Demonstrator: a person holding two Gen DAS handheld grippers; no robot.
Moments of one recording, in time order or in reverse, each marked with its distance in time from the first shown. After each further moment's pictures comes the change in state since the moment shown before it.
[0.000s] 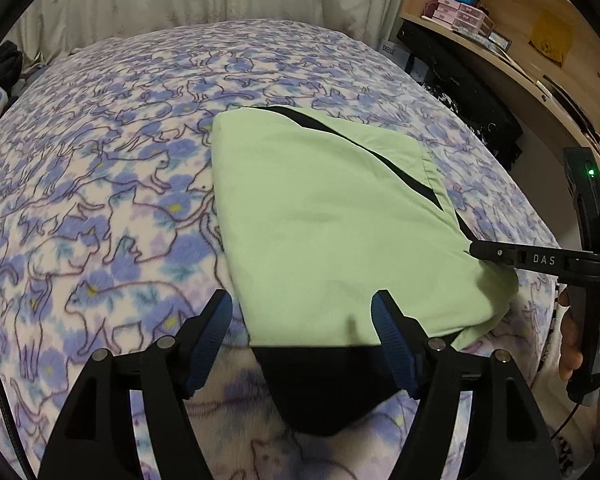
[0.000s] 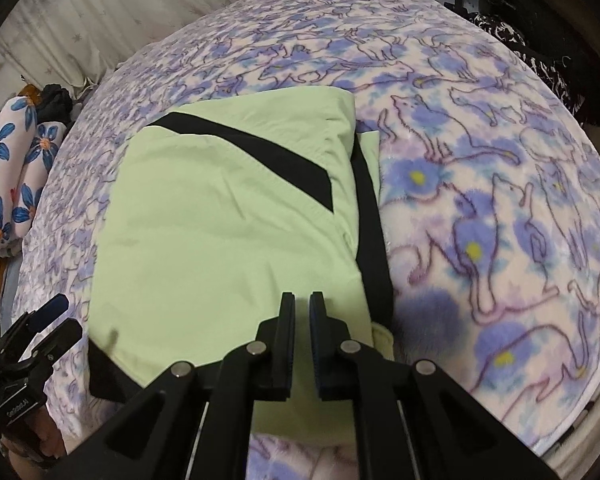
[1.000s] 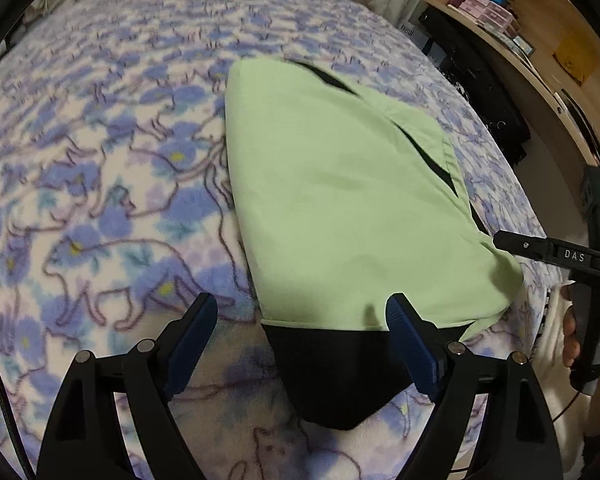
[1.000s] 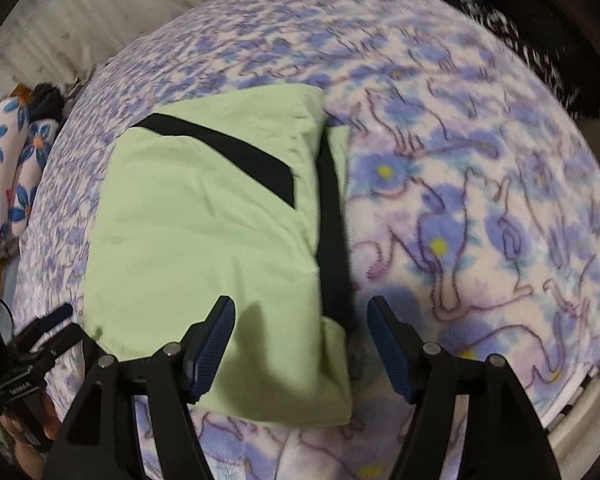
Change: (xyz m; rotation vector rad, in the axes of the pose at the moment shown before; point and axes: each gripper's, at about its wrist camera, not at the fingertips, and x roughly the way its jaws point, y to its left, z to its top) left arm 0.033 0.030 -0.001 -0.122 0.153 -0.084; right arm 0.005 -0.040 0.013 0.068 0.071 0.006
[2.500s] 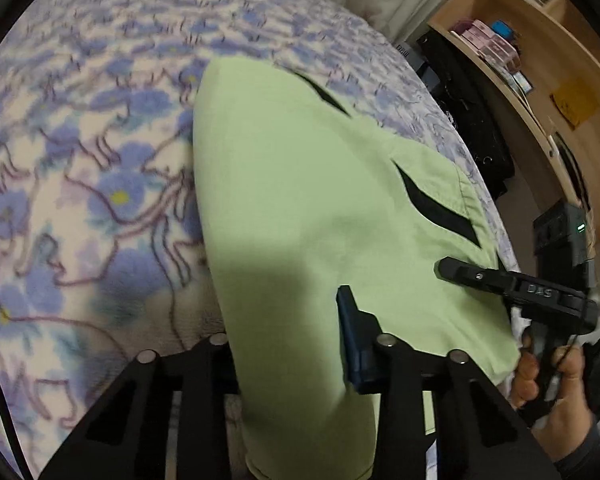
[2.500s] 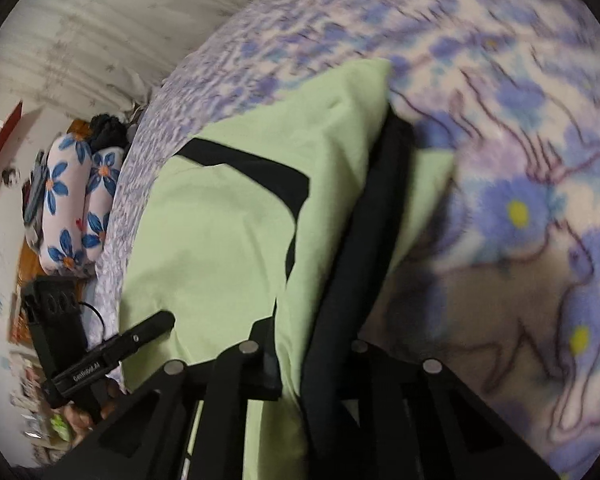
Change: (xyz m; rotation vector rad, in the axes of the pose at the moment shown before) left arm 0.049 0.005 0.054 -0.051 -0.058 -0.114; right arm 0.048 0.032 0.041 -0.028 -0.021 0.327
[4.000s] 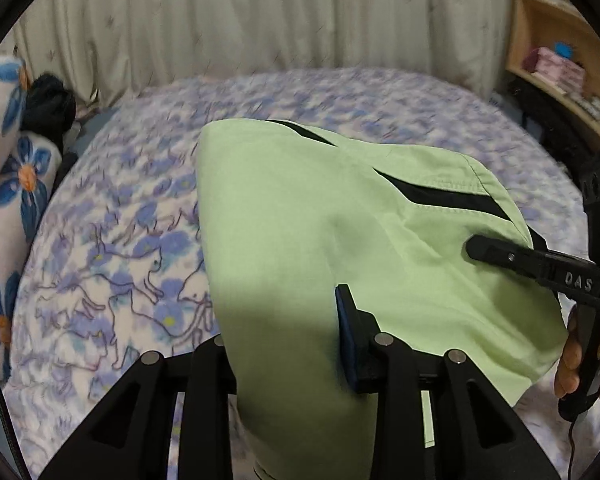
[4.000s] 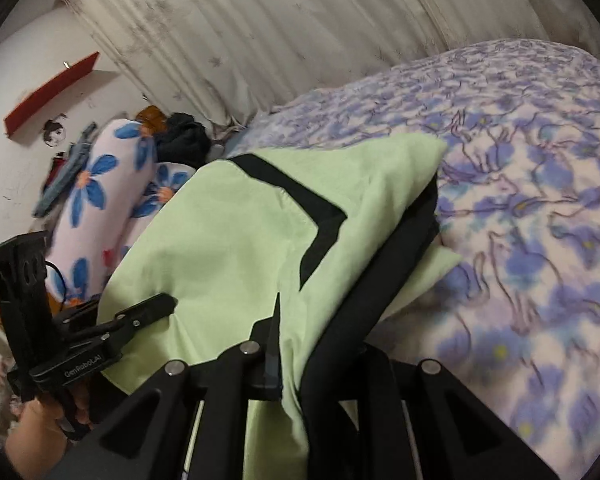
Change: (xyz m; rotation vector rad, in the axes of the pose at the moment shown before) left arm -0.115 0.318 0.277 0.202 -0.205 0.417; right arm 0.267 0.306 0.207 -0.288 -0.214 0.119
